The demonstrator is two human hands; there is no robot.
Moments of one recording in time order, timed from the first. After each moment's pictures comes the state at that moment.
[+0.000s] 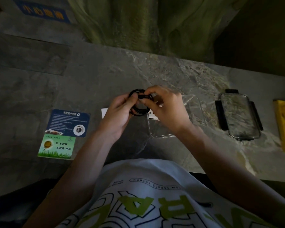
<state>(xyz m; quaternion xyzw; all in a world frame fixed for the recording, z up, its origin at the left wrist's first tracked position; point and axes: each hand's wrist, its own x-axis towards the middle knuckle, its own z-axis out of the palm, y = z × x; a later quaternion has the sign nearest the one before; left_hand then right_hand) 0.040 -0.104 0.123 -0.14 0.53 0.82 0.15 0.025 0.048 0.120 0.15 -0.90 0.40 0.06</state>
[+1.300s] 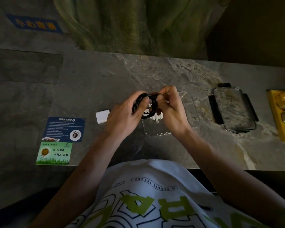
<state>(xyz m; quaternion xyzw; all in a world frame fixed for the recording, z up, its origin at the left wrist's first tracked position) 0.048 -0.082 0.120 0.08 0.90 0.42 0.07 0.052 0.075 0.120 -0.04 -0.76 0.65 -0.01</state>
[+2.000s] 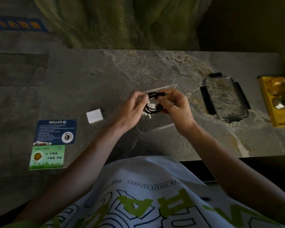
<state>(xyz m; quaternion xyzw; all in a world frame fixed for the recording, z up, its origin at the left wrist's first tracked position) 0.031 -0.040 0.082 0.05 0.83 0.53 0.18 0.057 0.125 0.092 -0.16 -0.70 0.69 -0.04</state>
